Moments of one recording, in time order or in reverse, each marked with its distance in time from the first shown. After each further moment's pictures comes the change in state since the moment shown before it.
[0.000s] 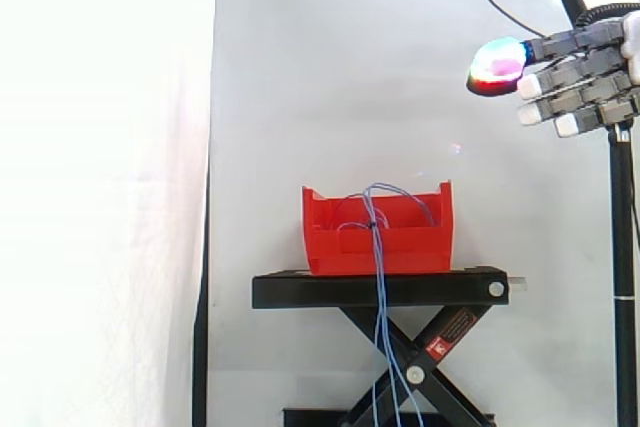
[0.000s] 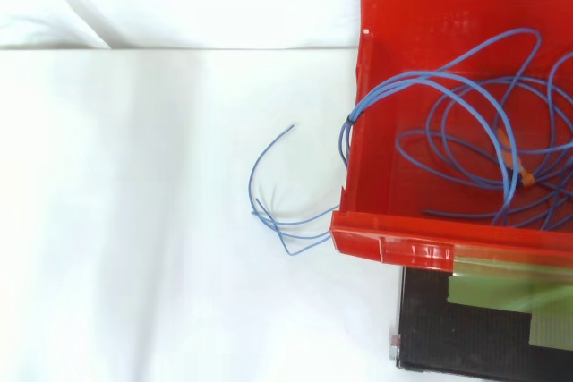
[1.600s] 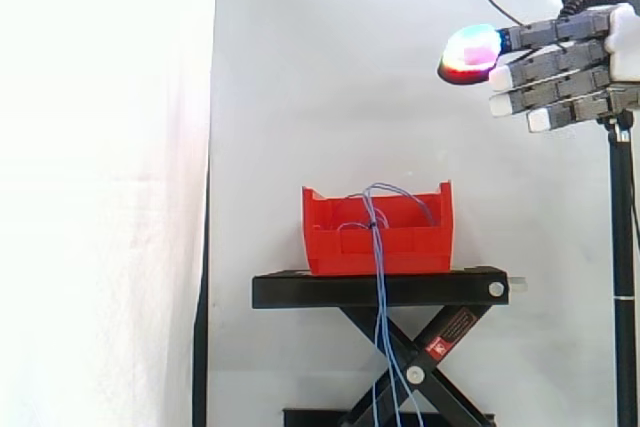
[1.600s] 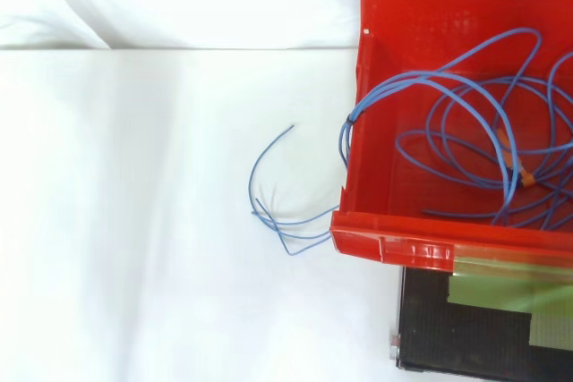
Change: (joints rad) arm 0.044 -0.057 0.000 0.144 0.036 -0.139
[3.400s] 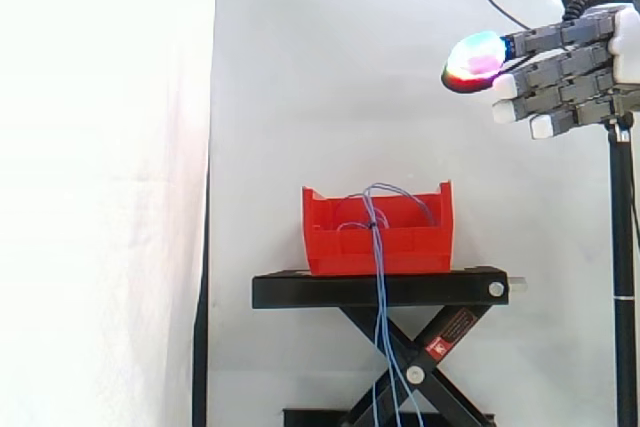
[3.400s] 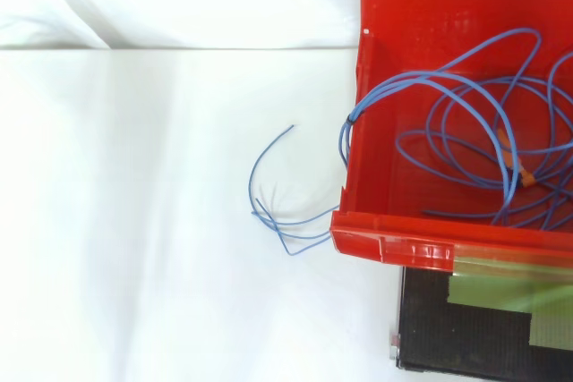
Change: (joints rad) arm 0.007 0.001 0.000 -0.017 -0.003 -0.082
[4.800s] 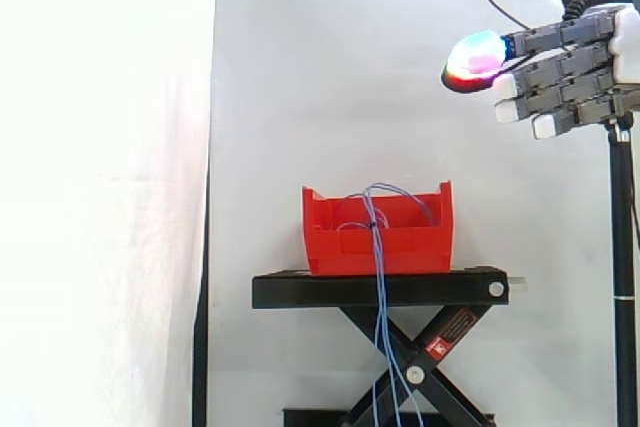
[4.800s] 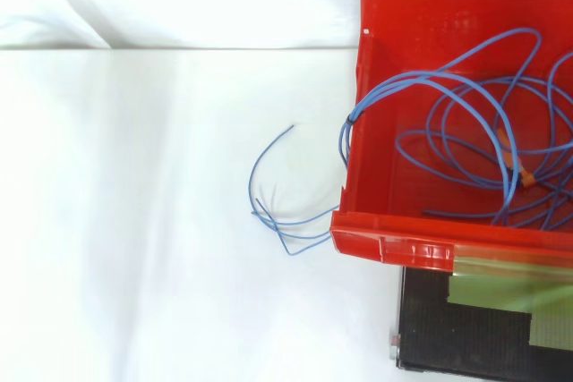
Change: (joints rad) arm 0.000 0.000 0.000 0.000 0.000 0.002
